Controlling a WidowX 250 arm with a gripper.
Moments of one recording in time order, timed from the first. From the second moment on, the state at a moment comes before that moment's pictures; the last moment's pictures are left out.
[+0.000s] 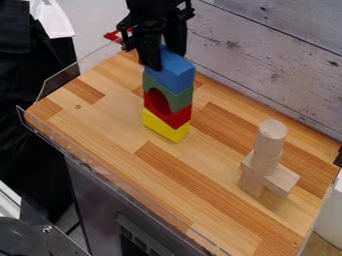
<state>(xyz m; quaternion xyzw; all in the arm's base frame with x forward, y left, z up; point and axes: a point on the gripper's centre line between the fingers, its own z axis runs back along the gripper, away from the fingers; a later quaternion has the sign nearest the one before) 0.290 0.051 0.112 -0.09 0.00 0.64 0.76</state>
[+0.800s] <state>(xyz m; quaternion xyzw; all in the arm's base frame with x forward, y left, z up) 0.291 0.005 0.150 -0.05 -0.04 0.57 0.82</state>
